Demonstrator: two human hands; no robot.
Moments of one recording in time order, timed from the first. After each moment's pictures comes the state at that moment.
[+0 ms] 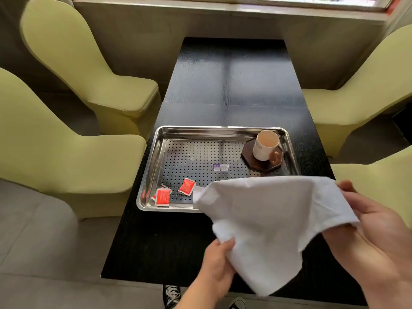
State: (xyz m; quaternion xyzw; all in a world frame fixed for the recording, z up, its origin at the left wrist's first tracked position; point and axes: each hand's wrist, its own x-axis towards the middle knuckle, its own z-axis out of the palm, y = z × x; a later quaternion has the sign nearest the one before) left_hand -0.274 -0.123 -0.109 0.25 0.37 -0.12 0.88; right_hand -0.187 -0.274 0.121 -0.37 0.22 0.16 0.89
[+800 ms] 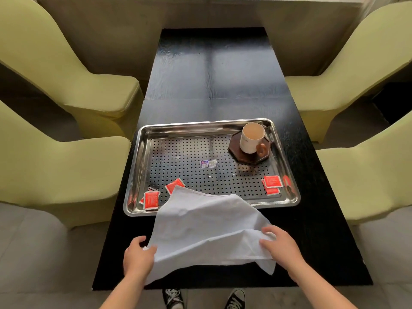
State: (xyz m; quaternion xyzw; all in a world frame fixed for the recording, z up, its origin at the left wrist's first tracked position) left_hand -0.314 0.043 -0.170 0.72 0.55 -0.10 0.42; right_hand -0.190 -0.309 -0.140 -0.89 0.13 0.28 0.34
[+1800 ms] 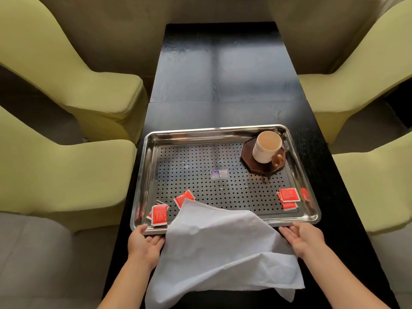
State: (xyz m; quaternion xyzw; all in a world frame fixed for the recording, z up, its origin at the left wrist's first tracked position) left_hand -0.229 0.087 -0.151 0.19 0.60 0.07 0.78; right_hand -0.087 -0.283 -0.148 -0.51 0.53 0.12 0.66
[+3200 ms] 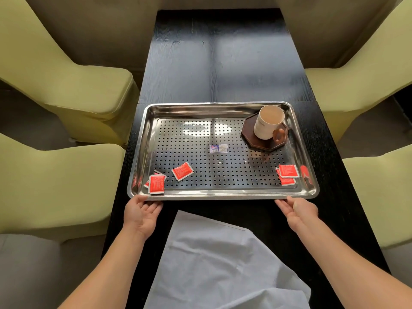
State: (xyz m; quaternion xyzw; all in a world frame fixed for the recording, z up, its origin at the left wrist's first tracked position) left_hand -0.082 0.138 -0.167 0.21 0.53 0.09 0.82; right_hand 0.044 -0.234 -0.149 -0.48 0.50 0.09 0.71
